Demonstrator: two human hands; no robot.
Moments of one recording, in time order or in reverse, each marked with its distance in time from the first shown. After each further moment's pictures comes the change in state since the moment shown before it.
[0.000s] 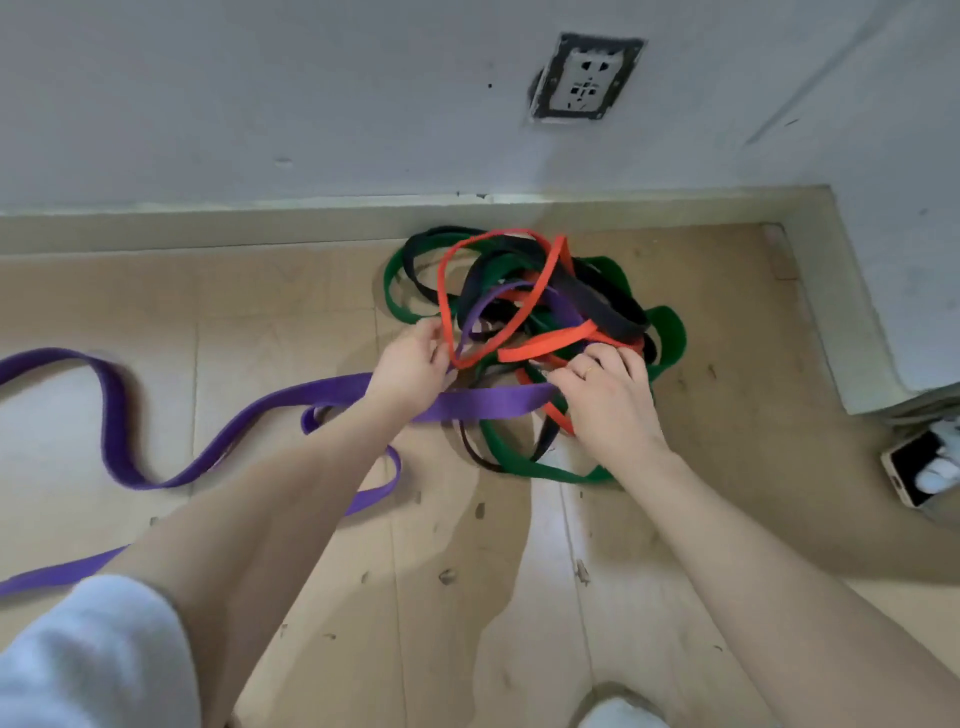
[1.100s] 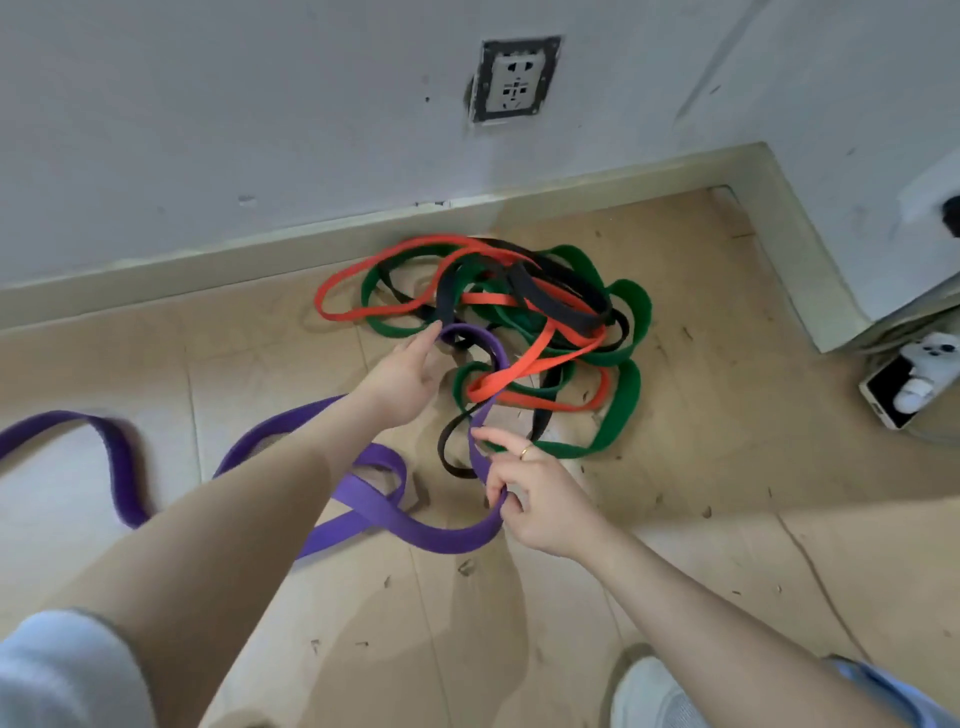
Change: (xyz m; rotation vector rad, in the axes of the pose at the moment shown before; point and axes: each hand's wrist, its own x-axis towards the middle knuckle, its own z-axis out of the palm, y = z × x) left_hand 0.004 -0.011 -0.010 0.272 -0.291 0.140; right_hand -0.070 -0.081 -0.004 0.989 -0.319 0.173
